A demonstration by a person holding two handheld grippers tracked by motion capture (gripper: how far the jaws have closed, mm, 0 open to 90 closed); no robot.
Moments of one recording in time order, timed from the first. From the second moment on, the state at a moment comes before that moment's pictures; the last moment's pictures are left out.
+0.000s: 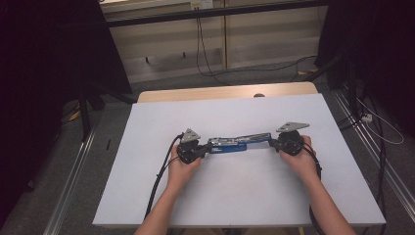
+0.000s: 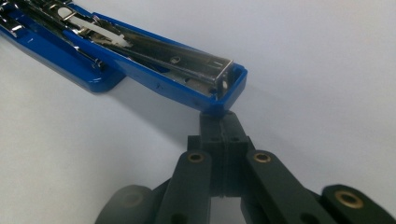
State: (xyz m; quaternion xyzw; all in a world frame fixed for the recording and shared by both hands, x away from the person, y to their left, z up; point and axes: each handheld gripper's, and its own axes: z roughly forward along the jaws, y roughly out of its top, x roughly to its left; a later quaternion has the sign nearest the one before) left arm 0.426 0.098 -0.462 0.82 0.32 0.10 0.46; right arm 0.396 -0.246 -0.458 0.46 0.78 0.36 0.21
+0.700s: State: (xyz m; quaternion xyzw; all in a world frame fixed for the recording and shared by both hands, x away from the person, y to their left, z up) left arm 0.427 0.099 -0.462 0.82 0.33 0.09 0.47; right arm 0.393 -0.238 -0.455 0.44 0.79 0.39 0.21
